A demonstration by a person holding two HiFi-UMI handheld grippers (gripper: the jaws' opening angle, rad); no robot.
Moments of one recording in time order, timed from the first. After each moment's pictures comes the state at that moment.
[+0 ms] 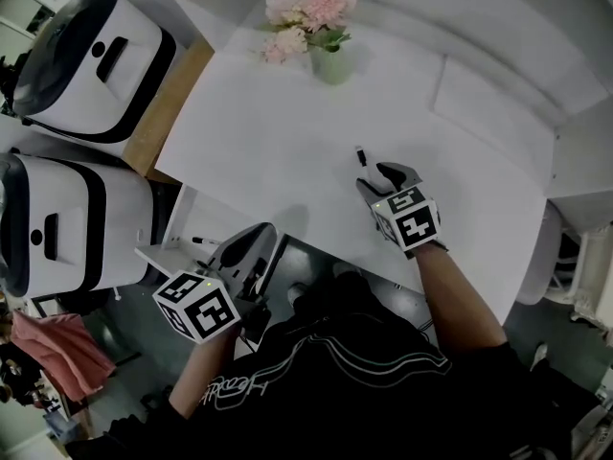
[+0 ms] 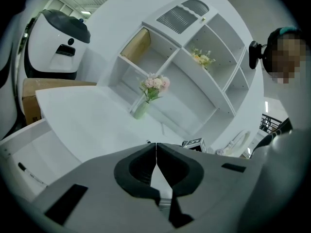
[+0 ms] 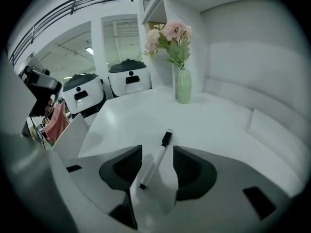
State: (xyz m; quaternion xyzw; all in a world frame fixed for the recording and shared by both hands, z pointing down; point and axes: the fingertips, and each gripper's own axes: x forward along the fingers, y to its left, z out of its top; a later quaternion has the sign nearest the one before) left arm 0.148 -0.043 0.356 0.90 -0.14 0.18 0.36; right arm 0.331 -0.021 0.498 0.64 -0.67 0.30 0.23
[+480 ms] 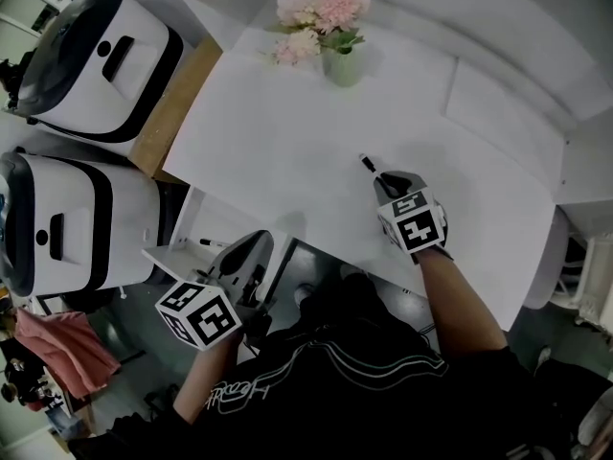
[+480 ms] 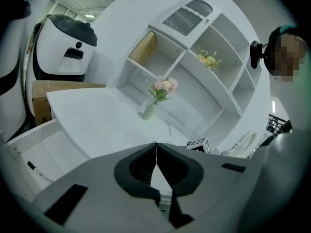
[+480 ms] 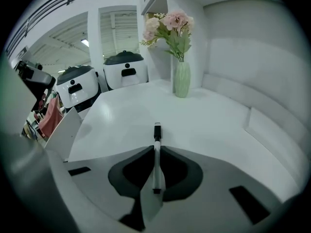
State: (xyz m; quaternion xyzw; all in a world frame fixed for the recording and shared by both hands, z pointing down) left arm 0.126 -0.059 0.367 0.89 -0.18 0.19 0.37; right arm 0.334 -0.023 0.514 0.65 -0.64 0.32 0.27
